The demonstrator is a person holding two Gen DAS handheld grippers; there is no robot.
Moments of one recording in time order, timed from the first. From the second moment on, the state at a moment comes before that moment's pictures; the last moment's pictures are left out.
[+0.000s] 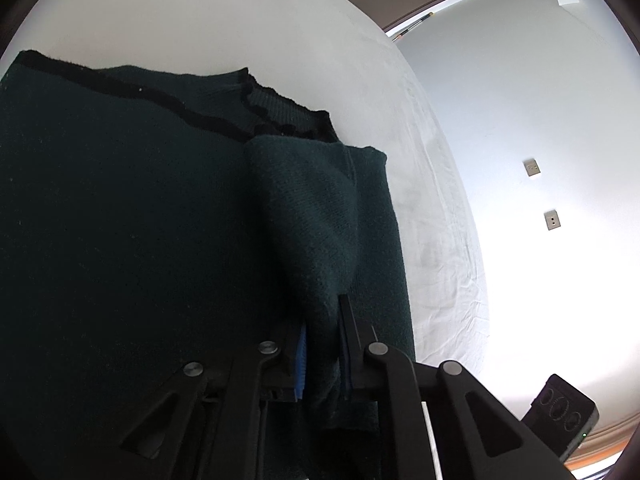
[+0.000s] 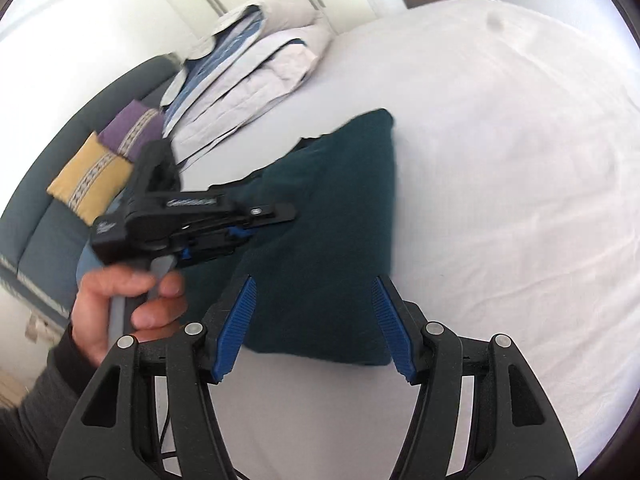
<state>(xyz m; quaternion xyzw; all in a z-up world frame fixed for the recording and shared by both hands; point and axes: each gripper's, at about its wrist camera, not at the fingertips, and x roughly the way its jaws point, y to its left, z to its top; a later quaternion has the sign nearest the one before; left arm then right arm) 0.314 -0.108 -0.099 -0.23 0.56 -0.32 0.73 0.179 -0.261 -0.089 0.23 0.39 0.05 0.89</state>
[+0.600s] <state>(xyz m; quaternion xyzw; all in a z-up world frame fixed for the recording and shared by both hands) 0.324 0.021 -0.052 -0.28 0.51 -0.31 0.75 0.230 -0.173 -0.104 0.15 0.42 0.10 0.89</state>
